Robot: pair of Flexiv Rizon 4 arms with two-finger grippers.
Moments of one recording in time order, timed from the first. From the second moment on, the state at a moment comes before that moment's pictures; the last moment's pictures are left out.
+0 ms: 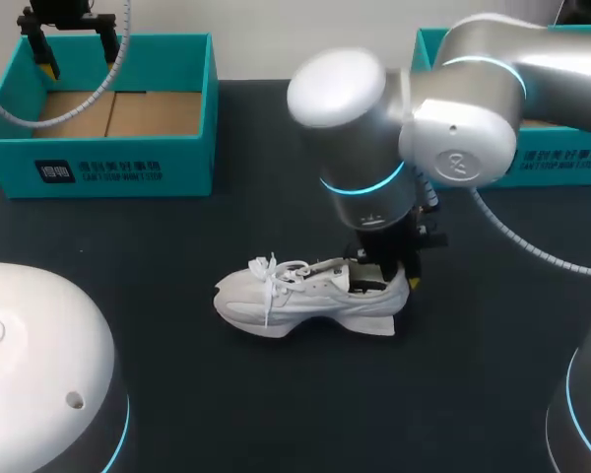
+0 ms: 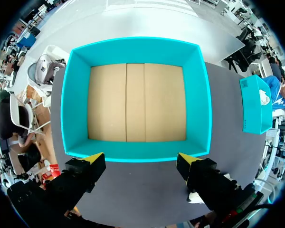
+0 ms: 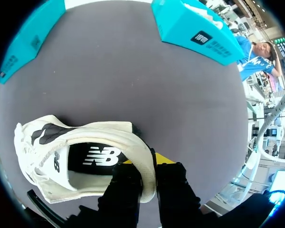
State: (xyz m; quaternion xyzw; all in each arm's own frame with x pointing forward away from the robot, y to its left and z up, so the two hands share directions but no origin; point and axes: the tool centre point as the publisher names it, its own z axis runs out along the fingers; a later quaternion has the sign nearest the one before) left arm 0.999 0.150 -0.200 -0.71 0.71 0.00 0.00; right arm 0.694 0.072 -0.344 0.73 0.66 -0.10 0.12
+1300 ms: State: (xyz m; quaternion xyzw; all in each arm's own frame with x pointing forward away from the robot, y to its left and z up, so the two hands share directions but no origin) left arm 0.999 0.150 -0.200 -0.71 0.71 0.00 0.00; right arm 0.689 0.097 -0.294 0.65 0.75 -0.04 0.11
